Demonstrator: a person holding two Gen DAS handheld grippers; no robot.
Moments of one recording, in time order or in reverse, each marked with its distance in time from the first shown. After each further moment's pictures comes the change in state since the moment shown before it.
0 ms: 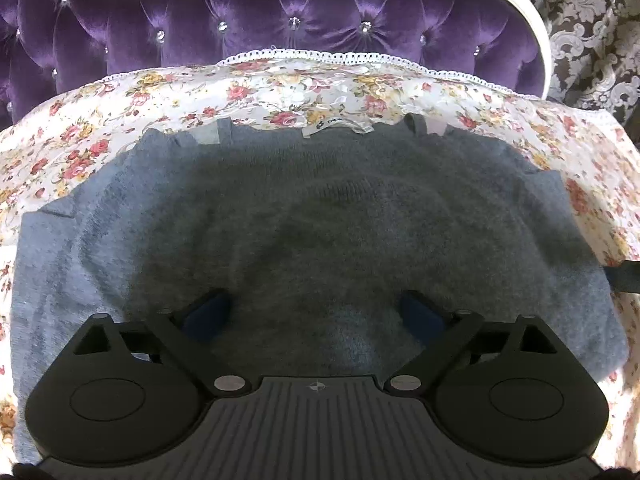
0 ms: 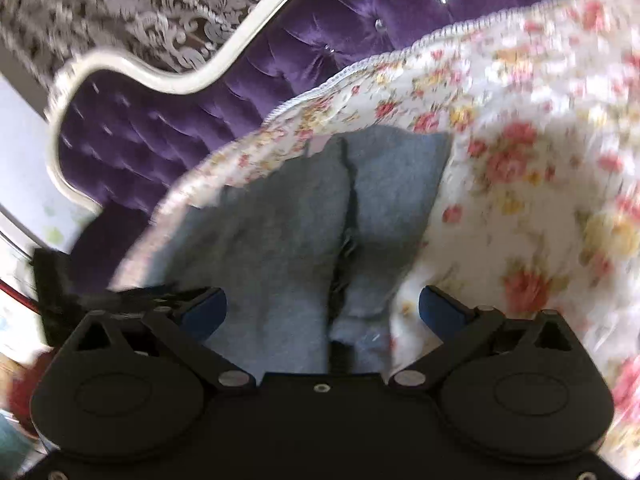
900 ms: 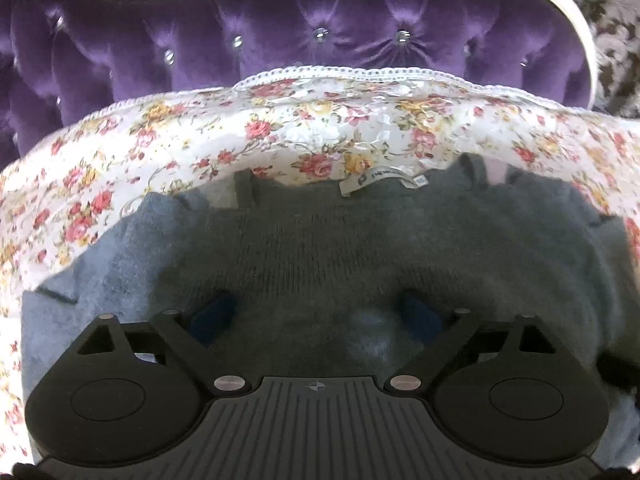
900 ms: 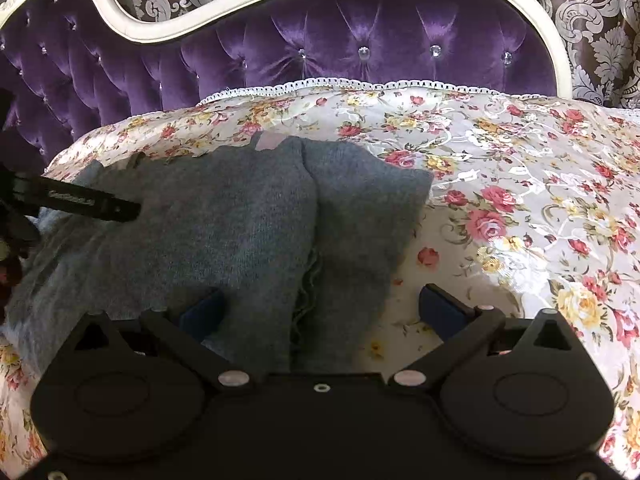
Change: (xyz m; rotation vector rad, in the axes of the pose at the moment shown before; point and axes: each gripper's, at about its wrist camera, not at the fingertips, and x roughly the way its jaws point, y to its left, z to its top) left arm 0.037 0.009 0.052 -0.002 0.010 0.108; right arm 0.046 0.048 -0.013 -0.312 -0.087 -0.462
